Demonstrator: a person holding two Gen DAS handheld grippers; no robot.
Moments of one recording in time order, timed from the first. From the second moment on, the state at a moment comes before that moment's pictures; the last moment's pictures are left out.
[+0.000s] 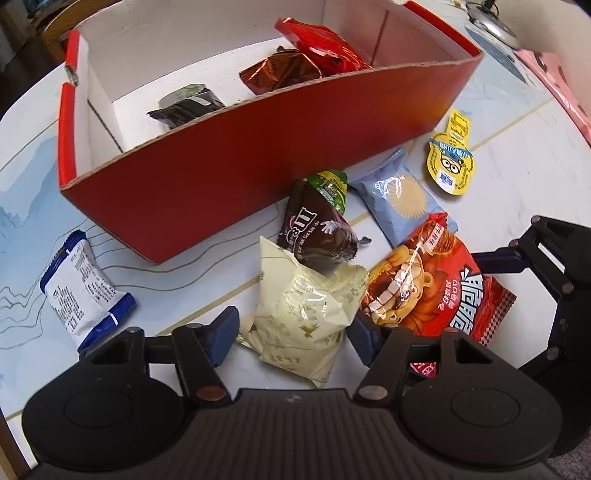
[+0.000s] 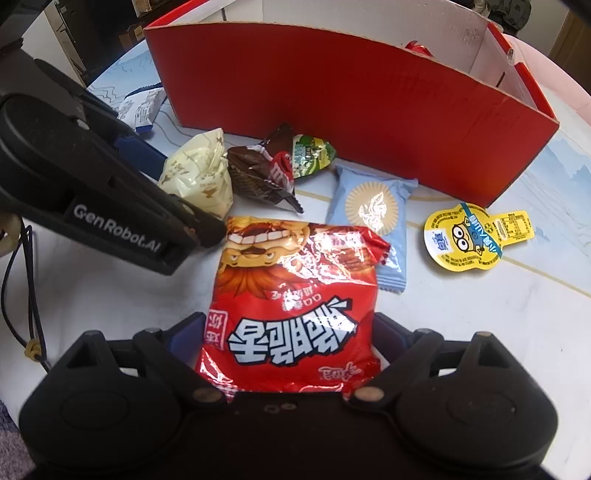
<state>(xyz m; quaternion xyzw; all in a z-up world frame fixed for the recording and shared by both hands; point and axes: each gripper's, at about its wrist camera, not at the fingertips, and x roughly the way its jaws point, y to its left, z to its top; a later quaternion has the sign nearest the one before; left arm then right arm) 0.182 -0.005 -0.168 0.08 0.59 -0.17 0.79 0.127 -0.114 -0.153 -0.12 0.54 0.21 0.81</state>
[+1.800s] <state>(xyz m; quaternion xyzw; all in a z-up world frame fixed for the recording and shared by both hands) 0.207 0.020 0.012 -0.11 0.45 -0.04 0.88 0.209 -0.182 0.025 0.01 0.40 0.20 0.90</state>
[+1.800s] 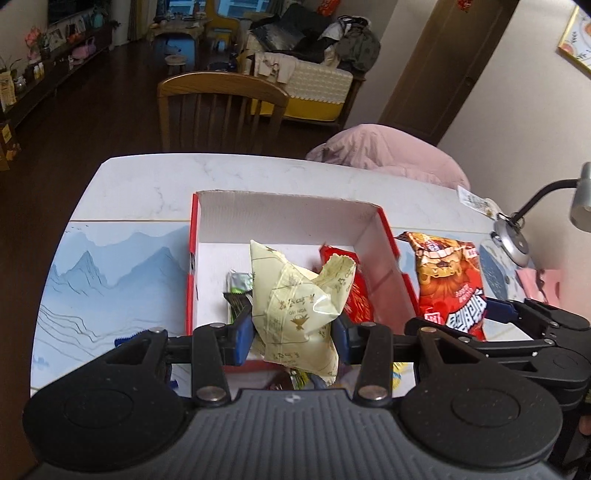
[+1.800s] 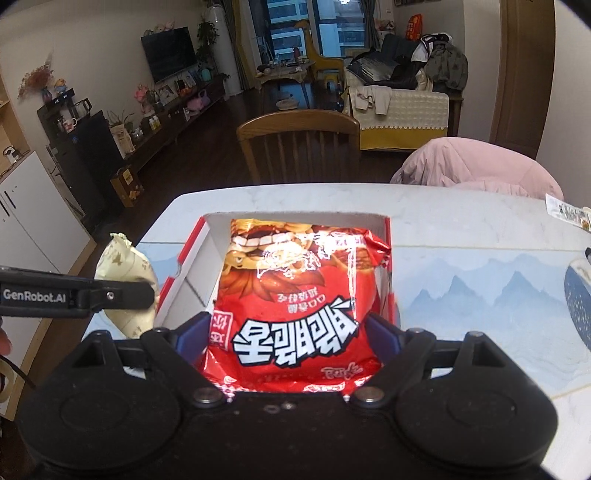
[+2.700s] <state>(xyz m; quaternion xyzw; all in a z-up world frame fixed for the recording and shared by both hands) 0.314 0.011 -0.077 -0.04 0.56 0.03 0.83 0.294 -0.153 -0.060 -0.05 0.48 0.20 0.86</state>
